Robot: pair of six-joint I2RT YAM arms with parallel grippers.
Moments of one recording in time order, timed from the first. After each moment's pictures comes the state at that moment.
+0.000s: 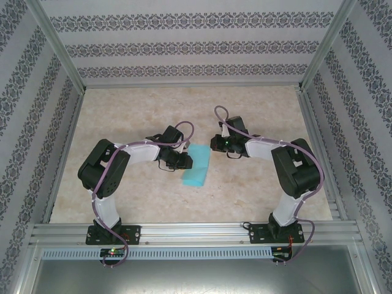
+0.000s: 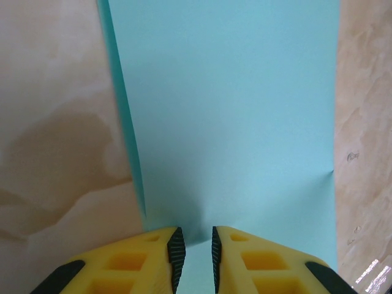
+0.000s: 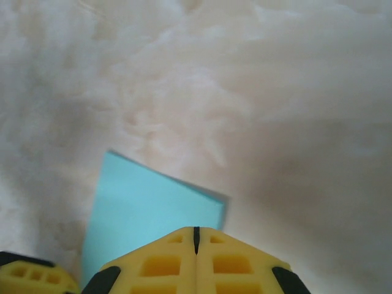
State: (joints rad) left arm -0.53 1.86 1.03 -0.35 0.45 -0.47; right arm 0.40 1.77 0.92 0.00 -0.37 0.52
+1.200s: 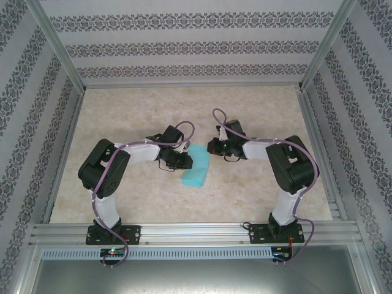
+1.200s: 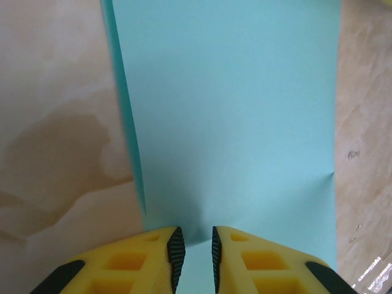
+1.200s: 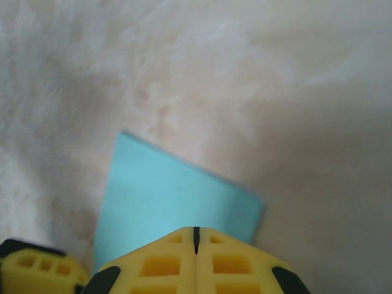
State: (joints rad) left arm -0.53 1.86 1.03 -0.36 0.45 -0.46; right arm 0.42 1.83 0.88 0.08 -0.46 0.58
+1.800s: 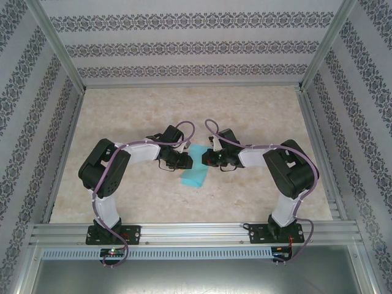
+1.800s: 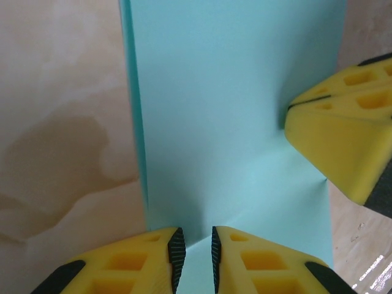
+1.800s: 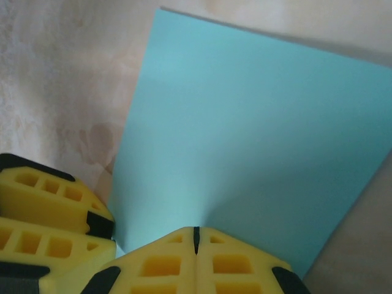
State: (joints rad) left arm -0.53 1.86 1.05 -0.37 0.45 -0.45; right arm 0.51 1.79 0.80 0.06 -0.48 0.60
